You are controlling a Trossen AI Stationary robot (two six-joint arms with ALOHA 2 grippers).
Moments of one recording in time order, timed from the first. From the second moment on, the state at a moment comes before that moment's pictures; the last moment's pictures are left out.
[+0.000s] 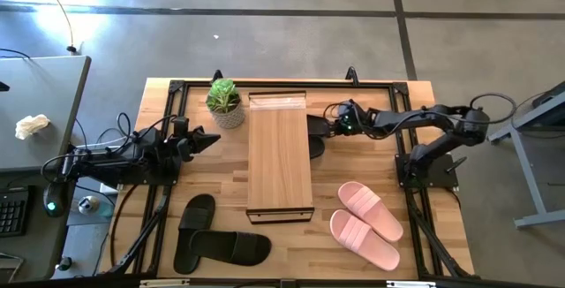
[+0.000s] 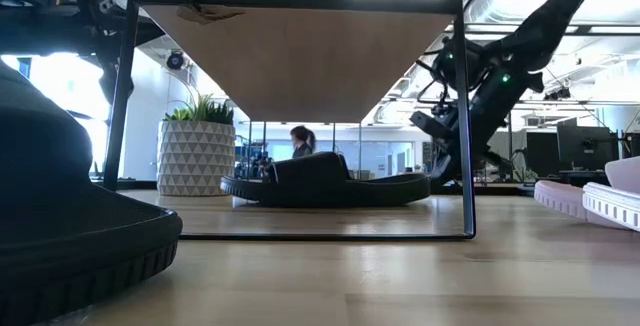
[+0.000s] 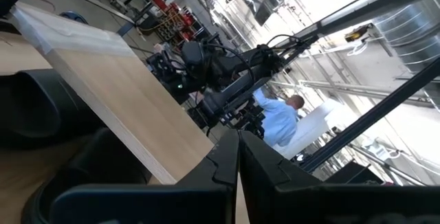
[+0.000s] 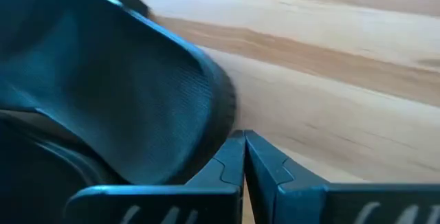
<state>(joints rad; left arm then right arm) 0.24 0.02 0.01 0.15 -0.07 -0.87 -0.47 1.48 0.54 0.05 0.09 0.75</state>
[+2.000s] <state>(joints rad) 0.24 0.02 0.01 0.16 -0.07 -0.87 -0.23 1.51 0.80 -0.48 0.03 0.78</state>
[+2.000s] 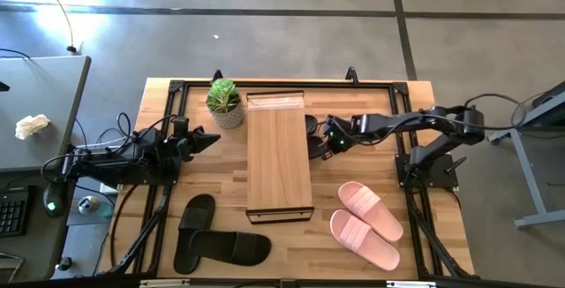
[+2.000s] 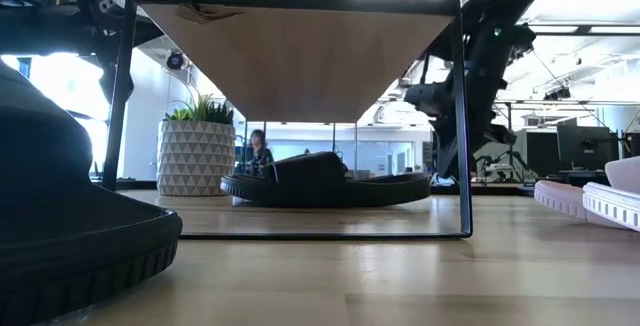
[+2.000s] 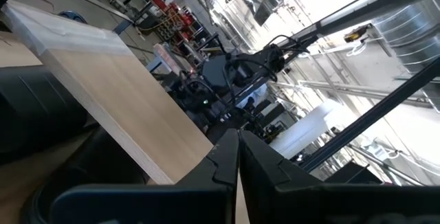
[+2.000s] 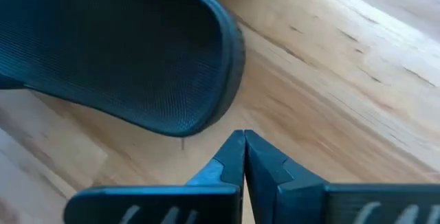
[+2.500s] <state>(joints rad) 0.24 0.02 0.01 0.16 -0.07 -0.89 -0.21 1.51 0.80 -0.41 0.02 0.81</state>
